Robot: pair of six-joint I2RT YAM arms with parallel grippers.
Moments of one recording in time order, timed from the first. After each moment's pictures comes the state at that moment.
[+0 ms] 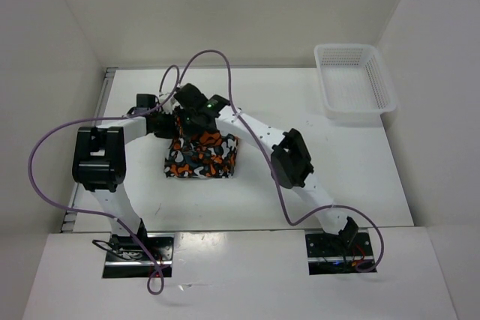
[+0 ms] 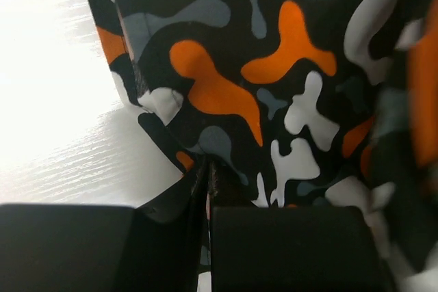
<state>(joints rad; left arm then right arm) 0.02 1.85 1.07 -0.16 0.38 0.07 0.90 2.40 2.30 -0.74 -0.01 0.52</state>
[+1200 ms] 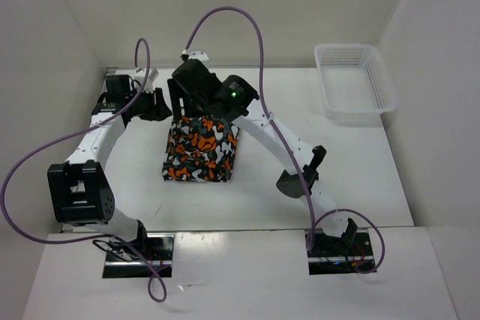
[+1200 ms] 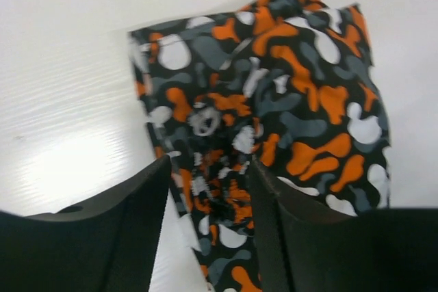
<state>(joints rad) 0.11 1.52 1.19 -0.38 0.50 0.07 1.02 2.31 2.87 -1.24 0.35 0.56</state>
